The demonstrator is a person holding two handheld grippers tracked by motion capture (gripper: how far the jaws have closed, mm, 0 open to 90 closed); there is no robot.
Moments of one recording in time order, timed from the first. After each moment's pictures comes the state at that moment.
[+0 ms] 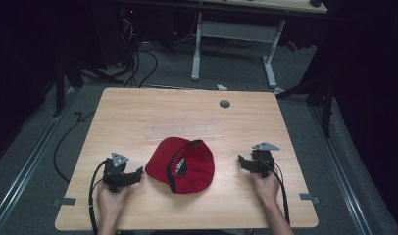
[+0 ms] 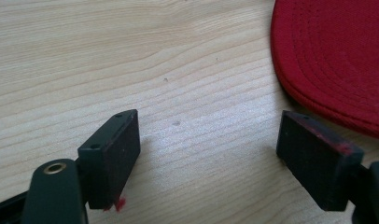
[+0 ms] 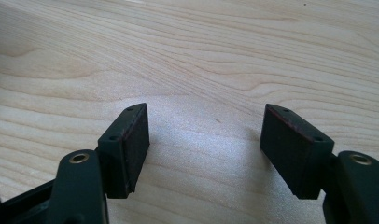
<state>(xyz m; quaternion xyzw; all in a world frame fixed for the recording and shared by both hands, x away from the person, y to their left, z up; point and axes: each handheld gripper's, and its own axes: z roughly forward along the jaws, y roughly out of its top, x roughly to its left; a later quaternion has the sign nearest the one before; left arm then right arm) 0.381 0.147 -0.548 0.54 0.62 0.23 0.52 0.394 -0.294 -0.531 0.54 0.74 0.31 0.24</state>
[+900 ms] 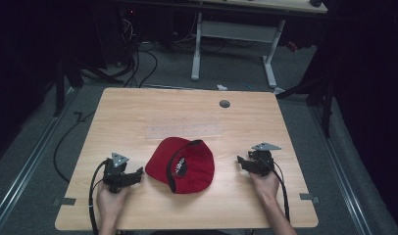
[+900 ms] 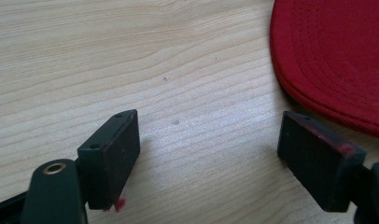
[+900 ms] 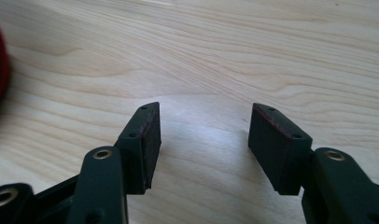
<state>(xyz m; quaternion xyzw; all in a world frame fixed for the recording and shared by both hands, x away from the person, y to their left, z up) 0.380 0.147 -0.548 0.54 0.62 0.23 0.52 0.390 -0.292 -0.526 0.52 0.76 0.34 0.20</state>
